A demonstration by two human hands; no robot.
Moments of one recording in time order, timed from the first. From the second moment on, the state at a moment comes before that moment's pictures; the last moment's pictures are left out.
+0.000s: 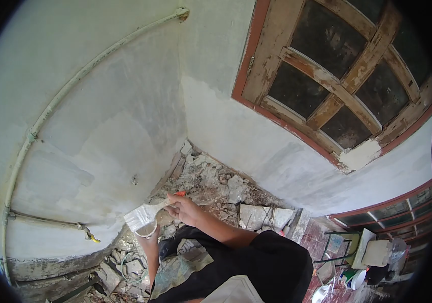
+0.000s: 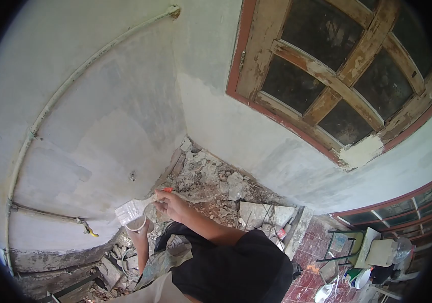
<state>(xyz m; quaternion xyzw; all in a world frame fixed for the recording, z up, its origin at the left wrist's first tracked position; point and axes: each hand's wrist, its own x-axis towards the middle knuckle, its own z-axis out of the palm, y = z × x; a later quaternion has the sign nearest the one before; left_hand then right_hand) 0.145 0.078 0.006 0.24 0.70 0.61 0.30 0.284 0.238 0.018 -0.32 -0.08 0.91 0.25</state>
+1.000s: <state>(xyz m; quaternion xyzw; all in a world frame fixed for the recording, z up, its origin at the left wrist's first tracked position) 0.145 0.083 0.014 0.28 0.73 0.54 0.31 0.297 0.229 0.022 -0.30 -0.05 0.91 0.29</state>
